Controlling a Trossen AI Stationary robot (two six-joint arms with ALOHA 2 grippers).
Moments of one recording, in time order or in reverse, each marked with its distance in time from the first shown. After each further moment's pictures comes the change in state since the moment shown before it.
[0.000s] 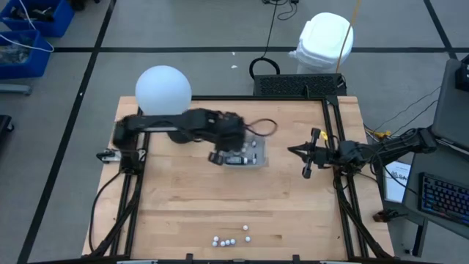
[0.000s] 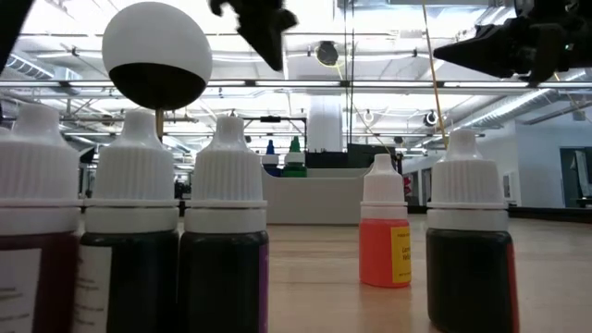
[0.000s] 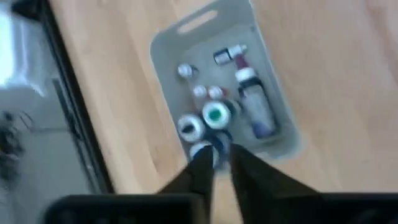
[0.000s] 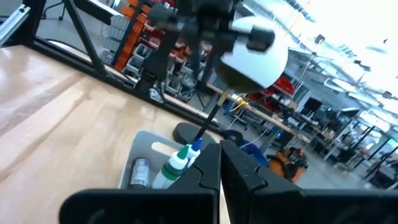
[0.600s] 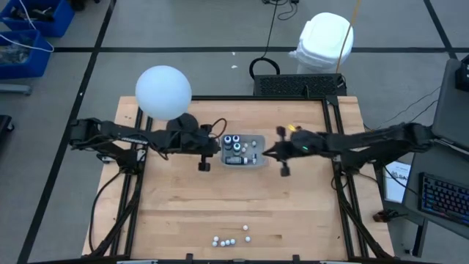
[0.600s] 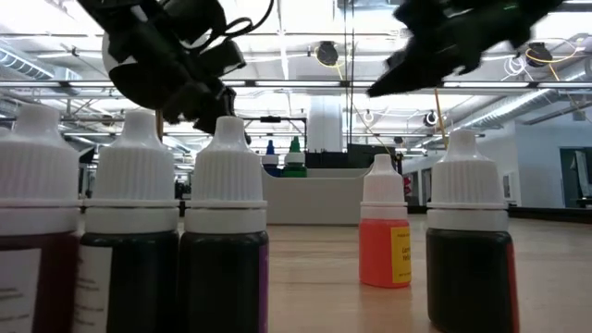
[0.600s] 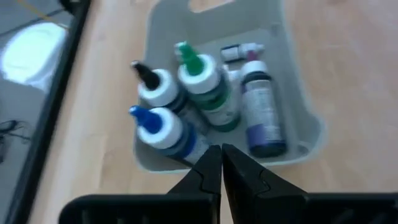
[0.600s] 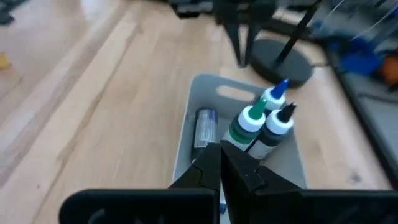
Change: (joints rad) left arm 0.057 -0.450 -1.154 1.152 0.057 -0.141; right arm -0.220 0.650 0.494 -0.379 -0.359 0.293
